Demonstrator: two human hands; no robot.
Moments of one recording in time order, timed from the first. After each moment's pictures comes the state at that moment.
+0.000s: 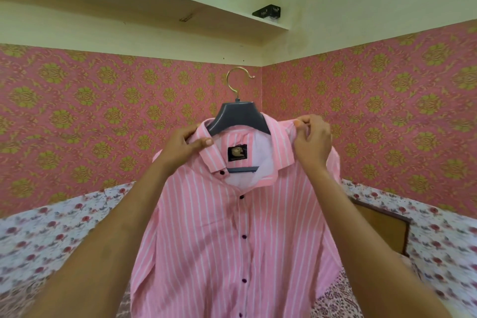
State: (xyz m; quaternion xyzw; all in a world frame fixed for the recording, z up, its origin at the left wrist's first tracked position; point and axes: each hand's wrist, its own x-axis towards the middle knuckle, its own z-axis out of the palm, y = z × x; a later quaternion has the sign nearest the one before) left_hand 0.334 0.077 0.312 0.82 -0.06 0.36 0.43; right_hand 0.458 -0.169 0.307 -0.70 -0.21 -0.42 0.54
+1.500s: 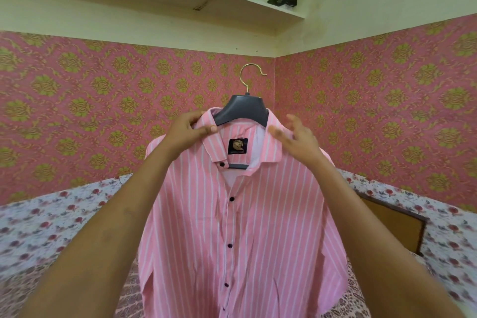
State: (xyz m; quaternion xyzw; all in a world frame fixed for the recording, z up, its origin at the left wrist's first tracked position) left_hand 0.324 0.096 0.322 0.84 -0.02 0.37 0.40; right_hand 0.461 -0.140 0.298 -0.82 -0.32 -0.16 0.44
